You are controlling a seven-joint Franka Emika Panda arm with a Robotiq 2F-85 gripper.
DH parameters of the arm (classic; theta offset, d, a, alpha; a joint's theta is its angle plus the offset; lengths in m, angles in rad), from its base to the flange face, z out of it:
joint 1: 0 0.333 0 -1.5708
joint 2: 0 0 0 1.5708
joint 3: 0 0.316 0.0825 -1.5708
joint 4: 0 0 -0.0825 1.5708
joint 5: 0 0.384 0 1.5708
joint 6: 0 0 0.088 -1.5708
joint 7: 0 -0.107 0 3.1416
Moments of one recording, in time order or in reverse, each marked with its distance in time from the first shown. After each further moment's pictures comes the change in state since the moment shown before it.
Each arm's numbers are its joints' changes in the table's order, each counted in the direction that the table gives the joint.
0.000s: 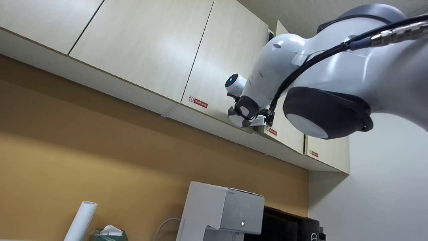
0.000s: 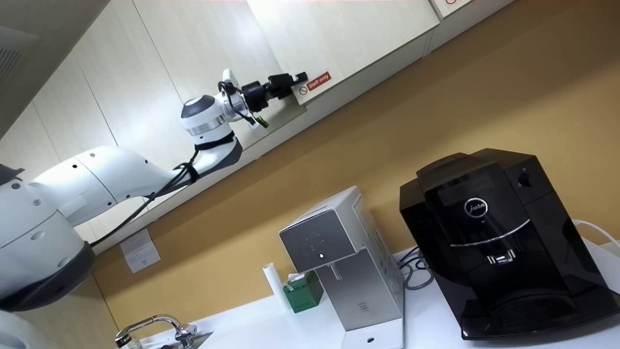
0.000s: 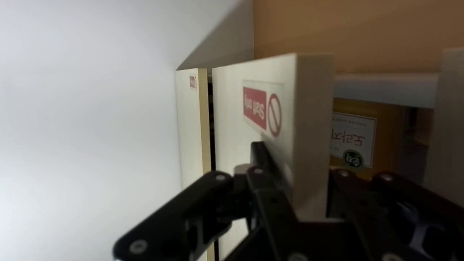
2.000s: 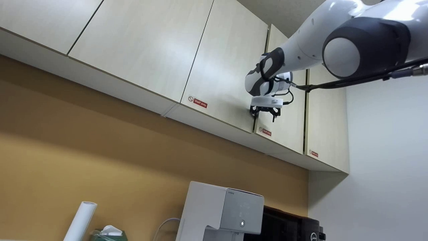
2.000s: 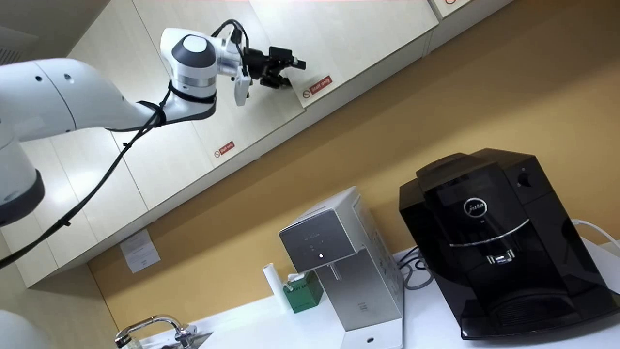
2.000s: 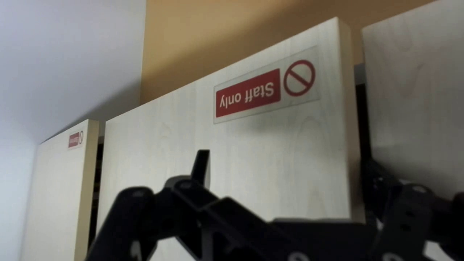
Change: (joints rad) arm 0.017 0.474 0.196 -0.072 0.215 0.050 0.601
